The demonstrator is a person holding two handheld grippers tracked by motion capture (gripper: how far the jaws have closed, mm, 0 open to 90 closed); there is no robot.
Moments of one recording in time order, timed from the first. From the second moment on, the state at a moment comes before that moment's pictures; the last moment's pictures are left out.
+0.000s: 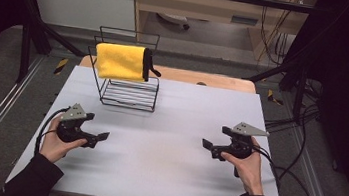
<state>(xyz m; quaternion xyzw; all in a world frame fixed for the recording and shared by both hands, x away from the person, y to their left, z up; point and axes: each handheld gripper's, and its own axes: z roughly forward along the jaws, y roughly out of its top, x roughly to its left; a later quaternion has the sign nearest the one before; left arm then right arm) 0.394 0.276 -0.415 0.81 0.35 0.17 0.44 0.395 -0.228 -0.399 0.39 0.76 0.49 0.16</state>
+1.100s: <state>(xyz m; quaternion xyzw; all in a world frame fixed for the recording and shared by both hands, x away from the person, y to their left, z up) 0.381 0.288 -0.445 0.81 0.35 0.17 0.44 0.368 -0.267 -0.442 0.42 0.77 0.45 0.15</state>
